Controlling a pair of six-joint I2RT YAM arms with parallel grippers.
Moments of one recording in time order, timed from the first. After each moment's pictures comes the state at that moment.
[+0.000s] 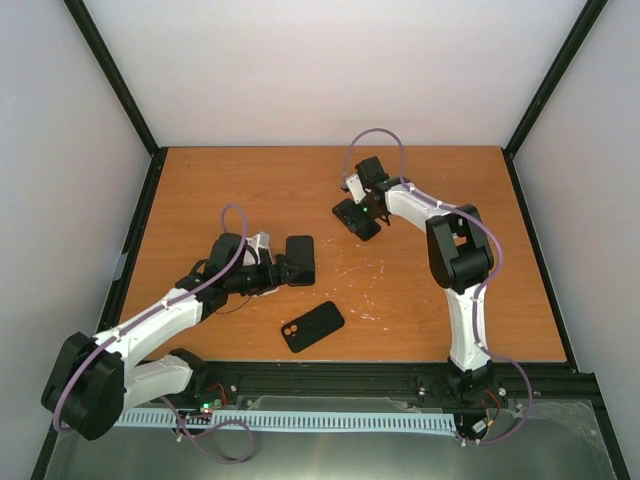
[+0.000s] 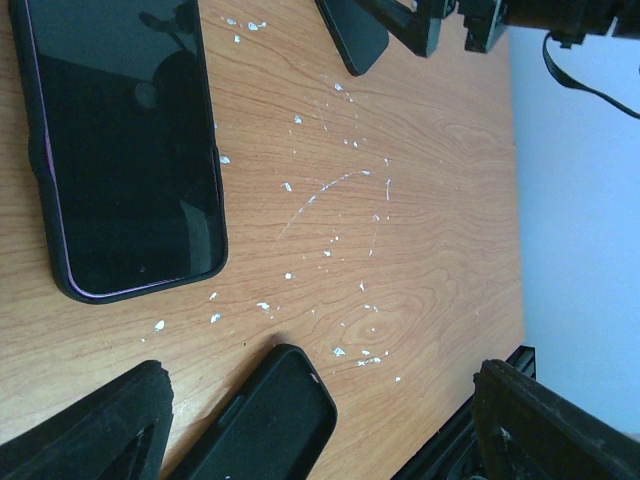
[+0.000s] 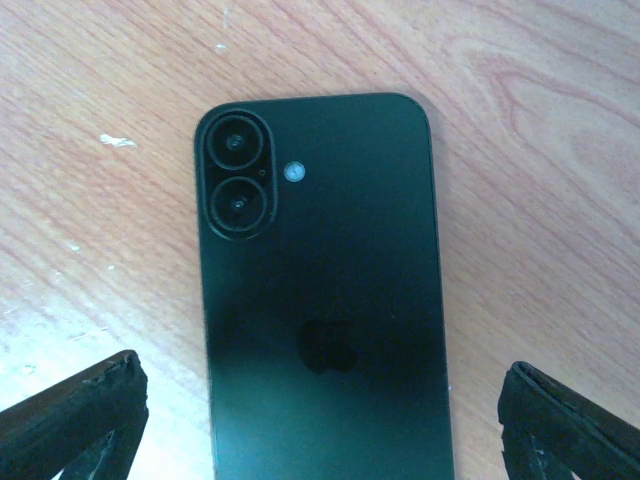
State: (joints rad) left arm -0.49 1.10 0.52 -0.09 0.46 -0.84; right arm 0.42 2.14 1.62 -0.55 -0.08 -0.20
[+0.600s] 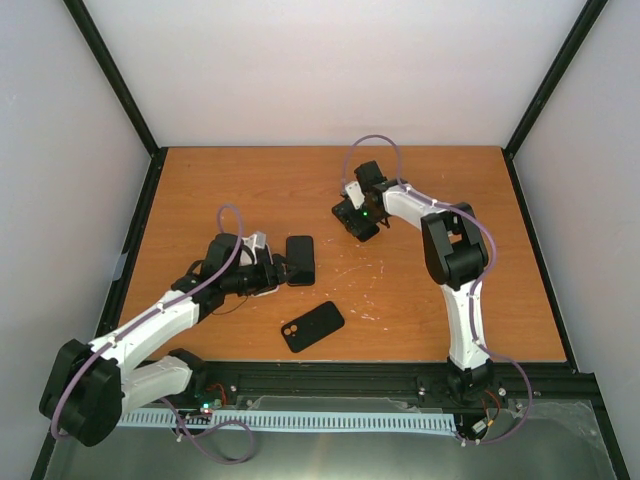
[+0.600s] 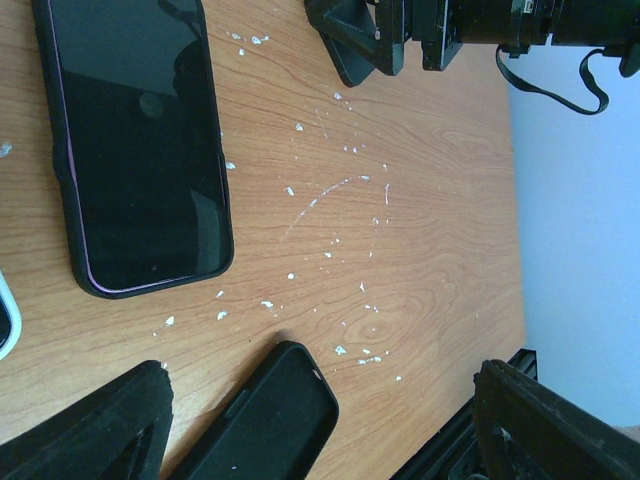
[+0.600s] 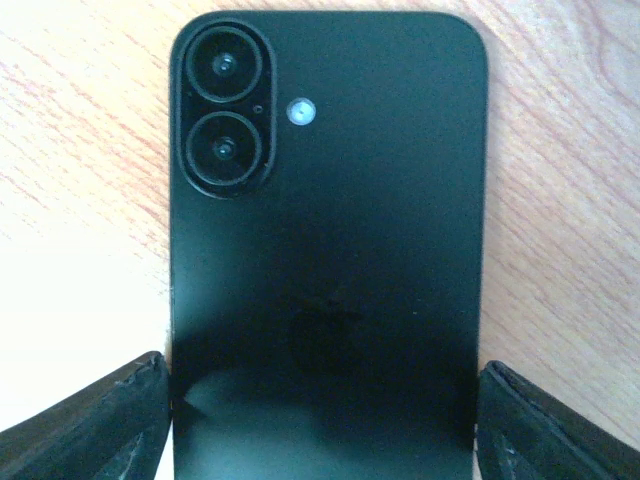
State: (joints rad) left arm -0.47 1.06 0.52 -0.13 0.46 -0.82; right arm 0.41 2.22 1.66 -0.61 -0.10 -0.25
